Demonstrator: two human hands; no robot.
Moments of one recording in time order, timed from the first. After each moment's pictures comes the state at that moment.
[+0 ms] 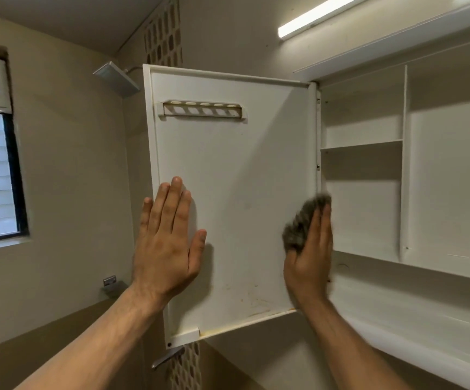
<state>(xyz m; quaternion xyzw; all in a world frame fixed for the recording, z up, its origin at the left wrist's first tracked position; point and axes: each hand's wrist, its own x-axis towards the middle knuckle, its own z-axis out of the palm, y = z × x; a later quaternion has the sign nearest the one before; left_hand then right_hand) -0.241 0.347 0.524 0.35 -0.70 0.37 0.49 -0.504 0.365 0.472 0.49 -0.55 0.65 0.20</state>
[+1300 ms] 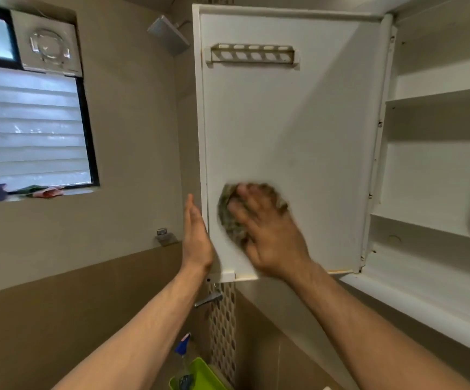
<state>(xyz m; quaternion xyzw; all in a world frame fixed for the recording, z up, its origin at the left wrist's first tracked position) -0.241 0.345 0.444 0.38 -0.54 -0.29 0.69 -0.416 0.351 0.455 0.78 -0.33 0.38 0.37</state>
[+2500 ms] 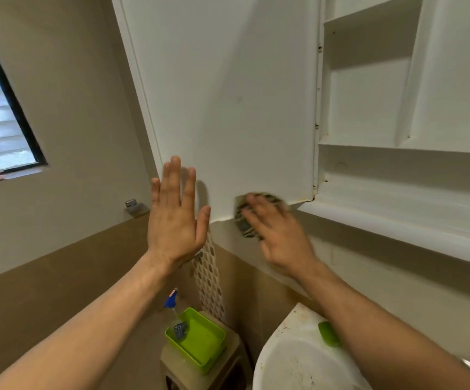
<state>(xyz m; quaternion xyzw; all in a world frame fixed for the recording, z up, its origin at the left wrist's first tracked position) -0.236 0.365 0.394 0.36 -0.75 0.35 0.42 -0.489 0.412 0.331 0.75 -0.52 0.30 0.27</state>
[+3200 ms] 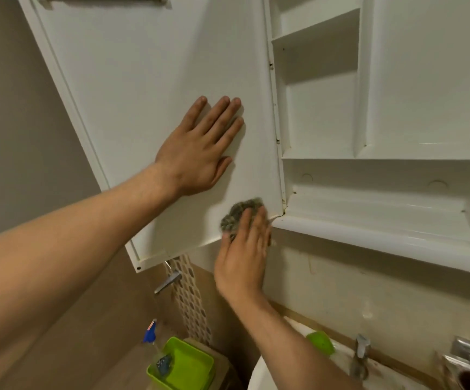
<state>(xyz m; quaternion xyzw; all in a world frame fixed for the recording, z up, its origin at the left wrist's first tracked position) -0.345 0.328 0.554 0.19 -0.78 0.56 0.20 -0.415 0.409 0.343 0.49 -0.71 0.51 0.09</state>
